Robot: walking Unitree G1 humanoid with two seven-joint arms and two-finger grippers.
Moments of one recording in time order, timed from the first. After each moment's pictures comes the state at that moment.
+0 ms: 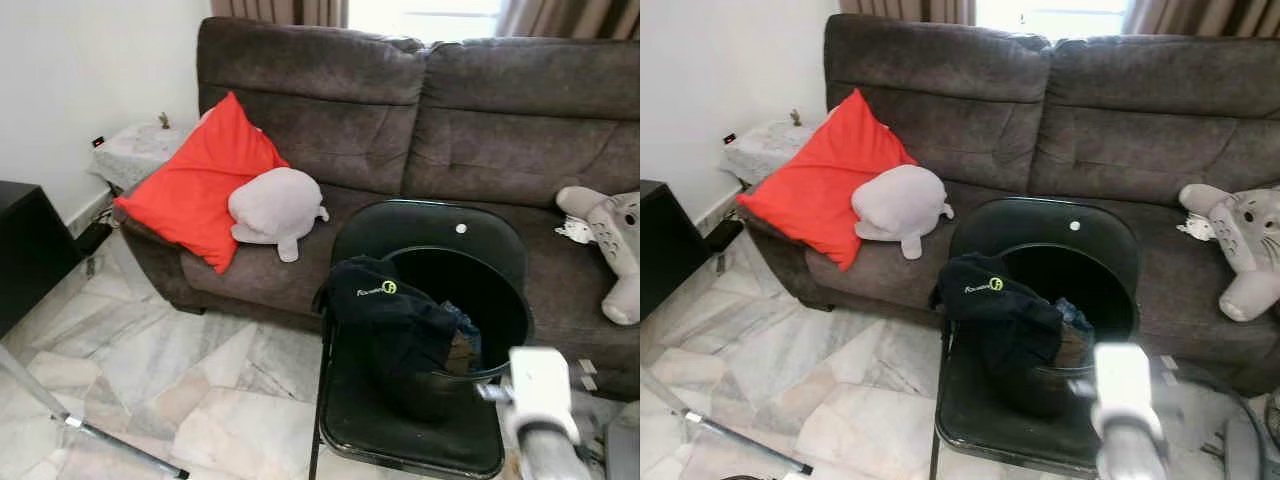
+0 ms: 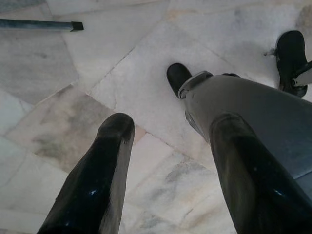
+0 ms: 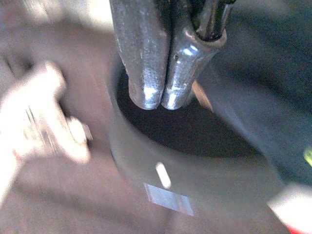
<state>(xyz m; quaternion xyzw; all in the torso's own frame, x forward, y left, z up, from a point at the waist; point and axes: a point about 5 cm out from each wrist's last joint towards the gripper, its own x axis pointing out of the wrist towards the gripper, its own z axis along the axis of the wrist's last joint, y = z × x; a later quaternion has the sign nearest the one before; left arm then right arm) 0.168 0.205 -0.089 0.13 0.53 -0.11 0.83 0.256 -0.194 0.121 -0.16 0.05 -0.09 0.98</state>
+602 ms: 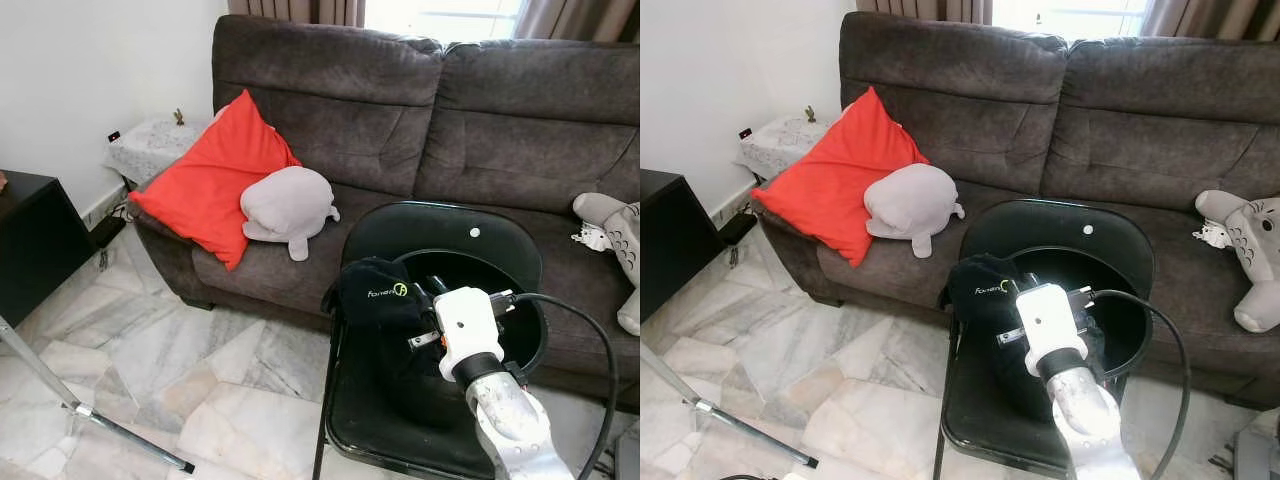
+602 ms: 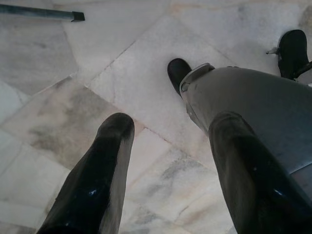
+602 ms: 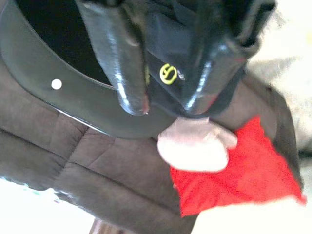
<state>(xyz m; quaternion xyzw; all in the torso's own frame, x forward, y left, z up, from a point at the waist) 0.167 0.206 -0.089 0.13 0.54 -0.11 0.83 0.285 -0.151 0.139 -0.22 0.01 0.13 0.97</state>
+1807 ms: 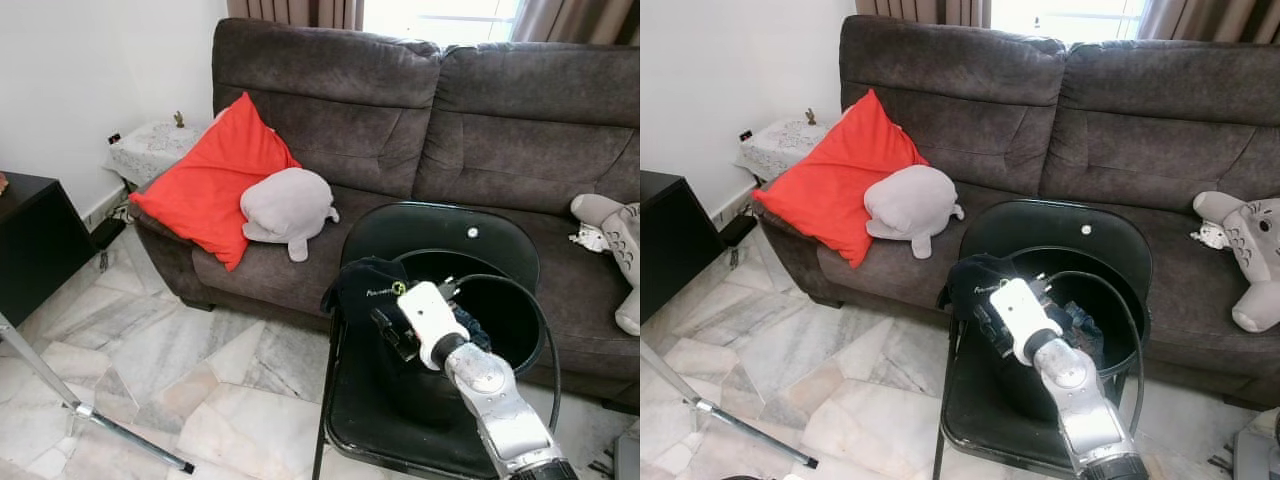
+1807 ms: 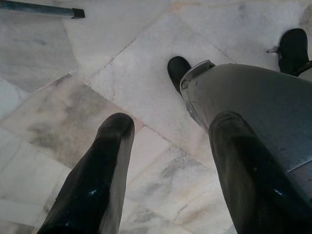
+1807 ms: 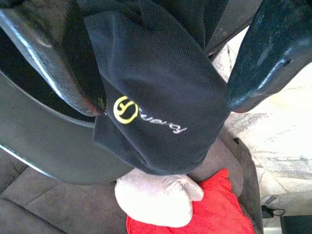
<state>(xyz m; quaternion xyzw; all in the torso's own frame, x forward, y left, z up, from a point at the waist) 0.166 0.206 -0.090 0.13 0.54 -0.11 0.83 0.323 -0.148 0.104 -0.23 0.10 0.19 0.95</state>
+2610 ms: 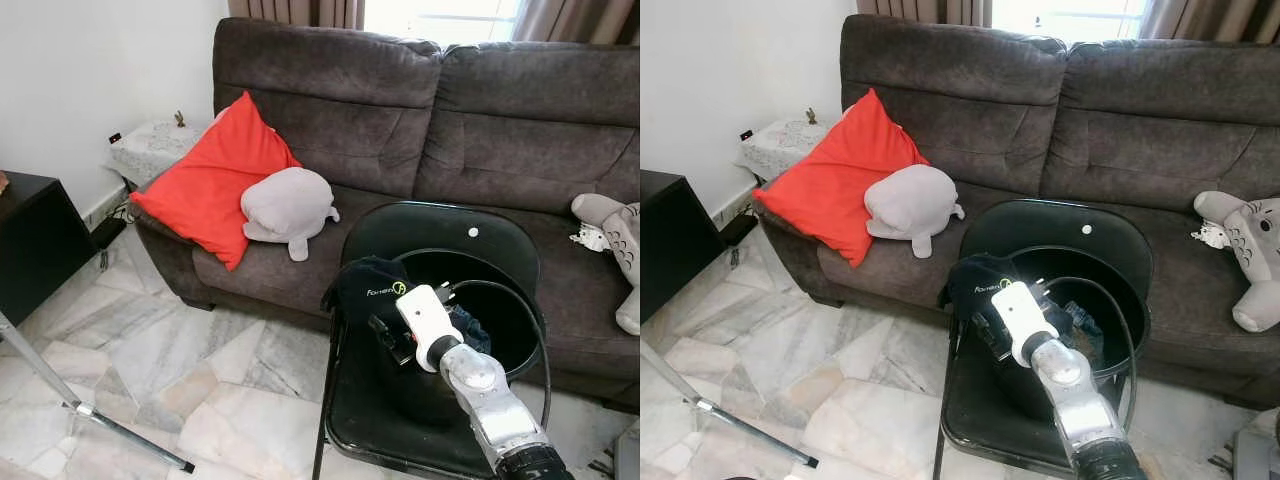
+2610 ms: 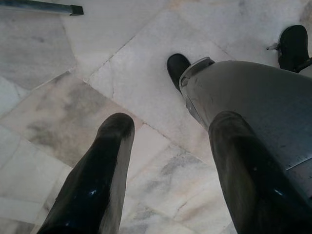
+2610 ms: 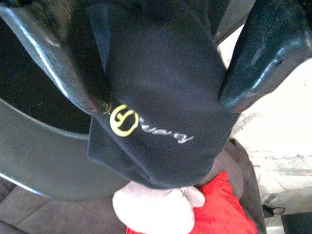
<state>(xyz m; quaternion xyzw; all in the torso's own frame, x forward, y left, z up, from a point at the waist) 0.165 0.206 -0.090 0.13 0.54 -0.11 0.82 0.338 -0.149 0.094 -0.20 0.12 0.19 0.95</state>
